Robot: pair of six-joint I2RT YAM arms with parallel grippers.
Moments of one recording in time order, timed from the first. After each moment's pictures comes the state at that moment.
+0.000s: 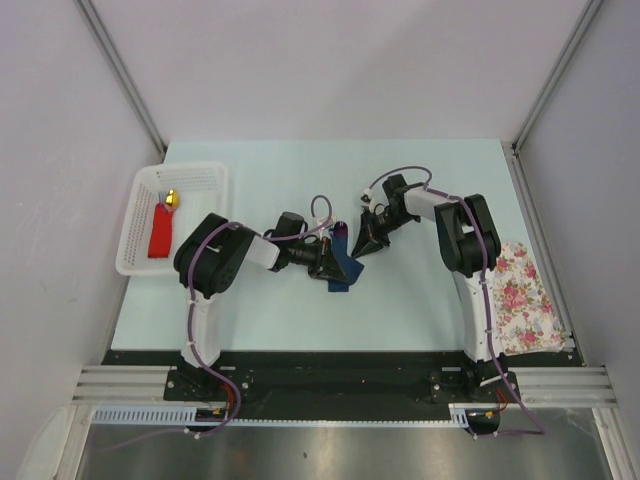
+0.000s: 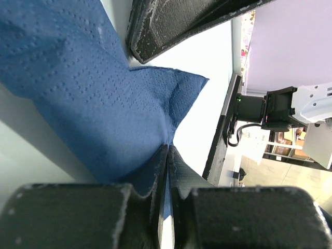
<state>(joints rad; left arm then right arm) -0.48 2.10 0.94 0.40 0.99 -0.67 0.32 2.32 1.63 -0.71 -0.88 0.25</state>
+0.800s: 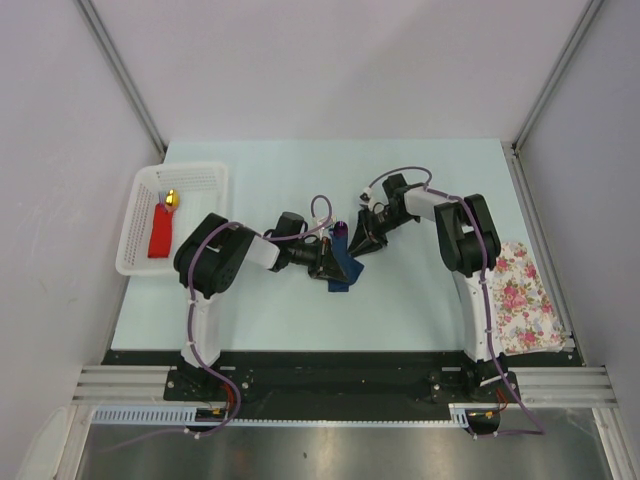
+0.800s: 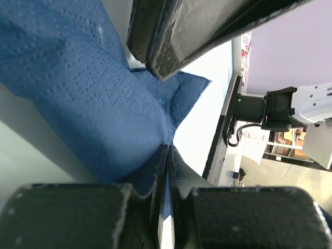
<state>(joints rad) -0.48 2.10 0.94 0.40 0.99 -0.67 0.32 2.32 1.63 -0.69 -0.95 0.27</state>
